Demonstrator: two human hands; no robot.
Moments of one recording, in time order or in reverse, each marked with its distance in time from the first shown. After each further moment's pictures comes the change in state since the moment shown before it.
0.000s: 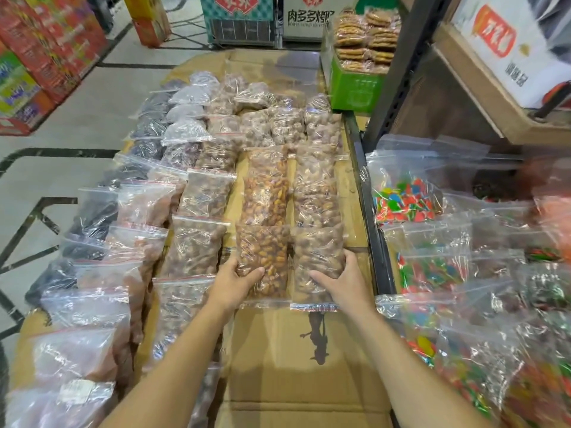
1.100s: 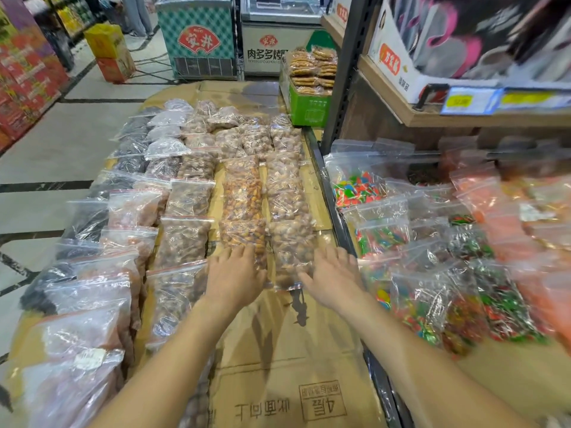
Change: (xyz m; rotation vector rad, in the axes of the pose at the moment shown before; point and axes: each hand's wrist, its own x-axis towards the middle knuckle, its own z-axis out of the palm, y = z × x) left_hand -0.090 0.049 0.004 1.028 -0.026 0.364; right_hand -0.112 -0.029 -0.035 -0.853 -0.020 -0.183
